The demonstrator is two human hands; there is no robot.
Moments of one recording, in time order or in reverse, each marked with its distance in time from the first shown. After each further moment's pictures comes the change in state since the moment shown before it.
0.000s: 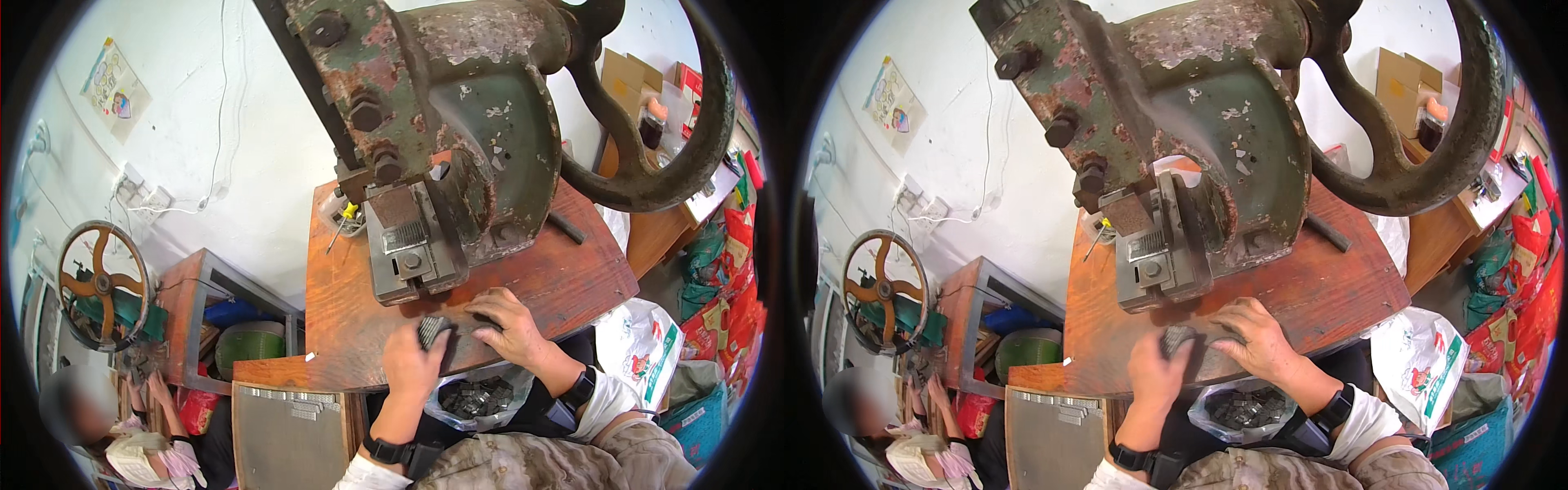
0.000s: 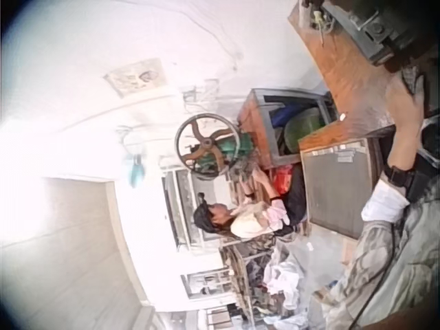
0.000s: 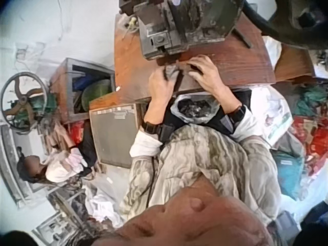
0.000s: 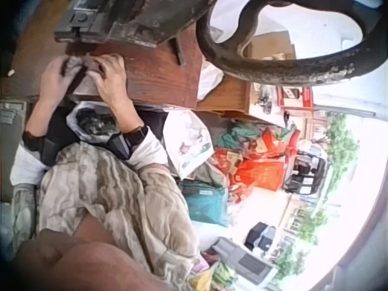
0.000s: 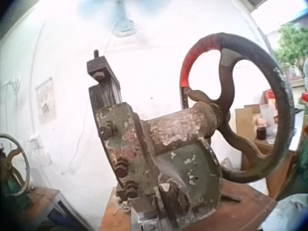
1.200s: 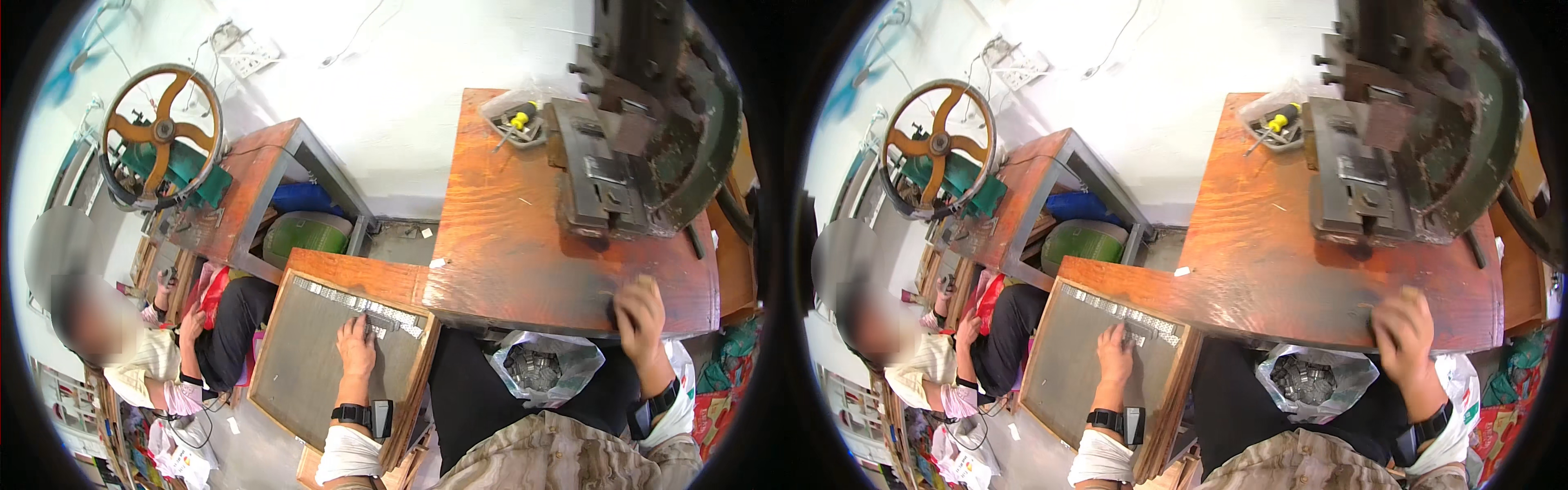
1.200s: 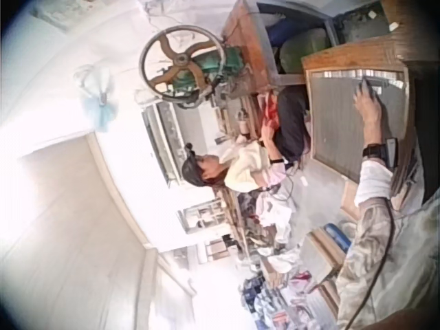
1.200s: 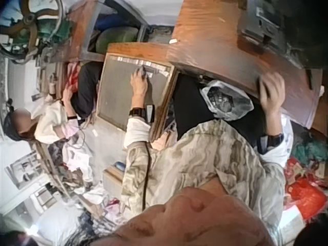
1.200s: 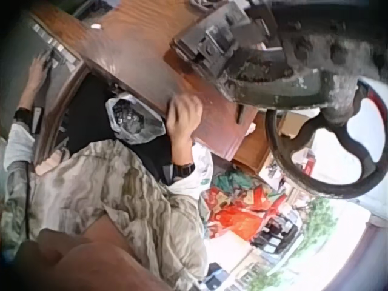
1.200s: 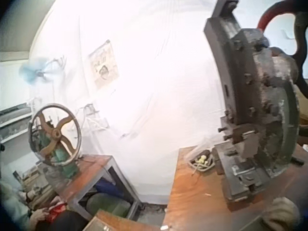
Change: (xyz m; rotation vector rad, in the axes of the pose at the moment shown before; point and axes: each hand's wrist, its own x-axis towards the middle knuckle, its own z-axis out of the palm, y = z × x) left_hand -0.199 -0.258 -0.138 0.400 -0.184 -0.677; right_hand -0.011 -0.023 0.021 -0.306 -0.112 -0.234
